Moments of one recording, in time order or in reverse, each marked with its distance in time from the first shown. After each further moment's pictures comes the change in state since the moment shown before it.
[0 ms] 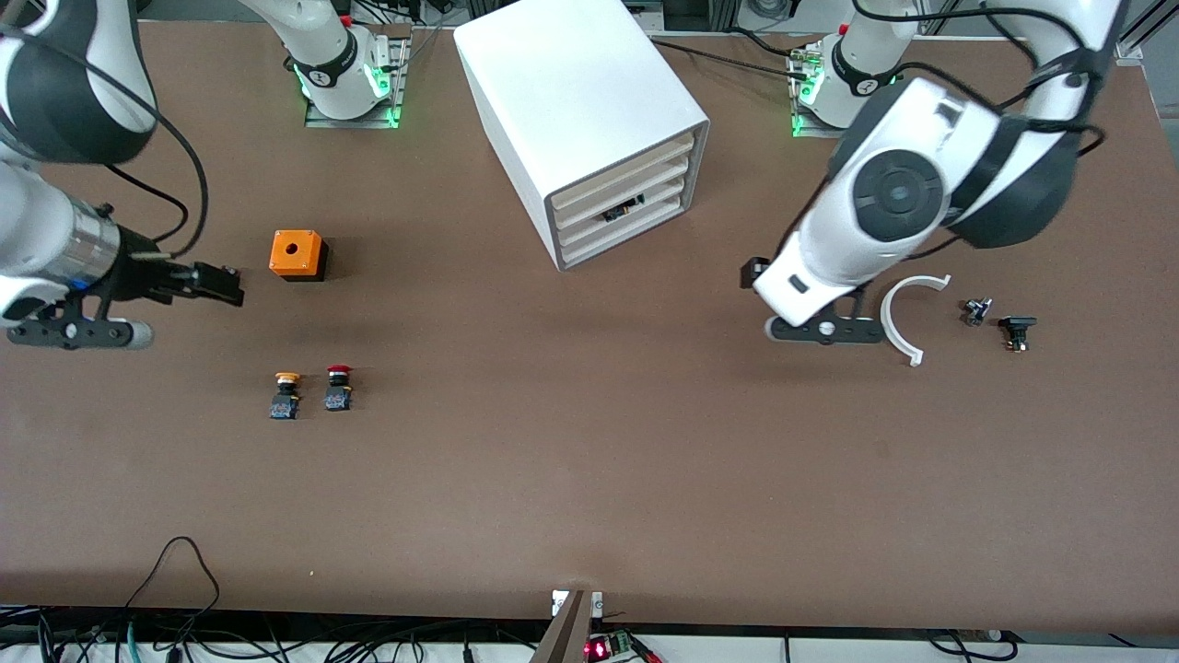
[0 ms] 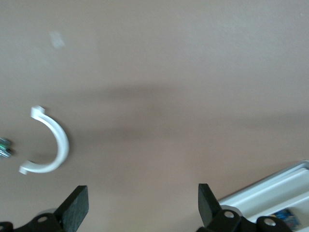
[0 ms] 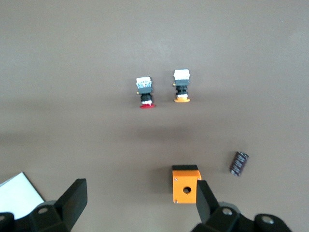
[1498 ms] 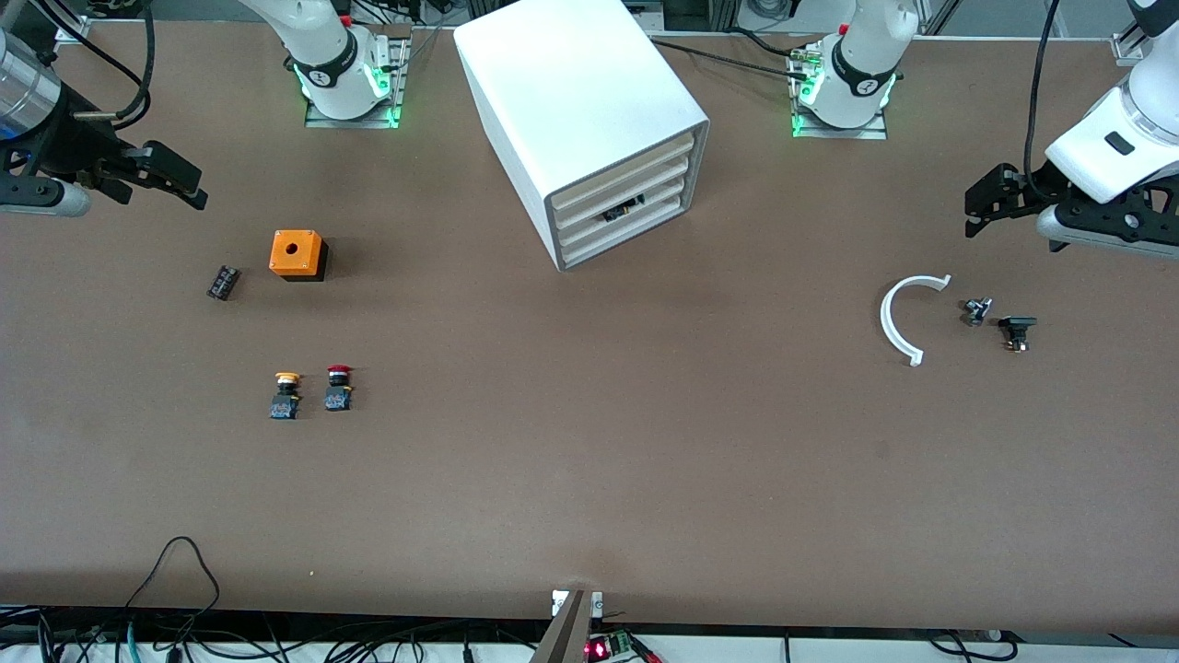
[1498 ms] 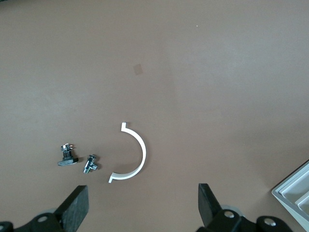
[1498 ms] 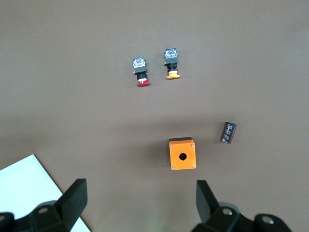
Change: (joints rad) left arm -0.184 -0.450 0.600 -0.254 -0.199 0.087 0.541; right arm 0.002 -0.301 0.014 -0.214 -0.033 -0.016 0.078
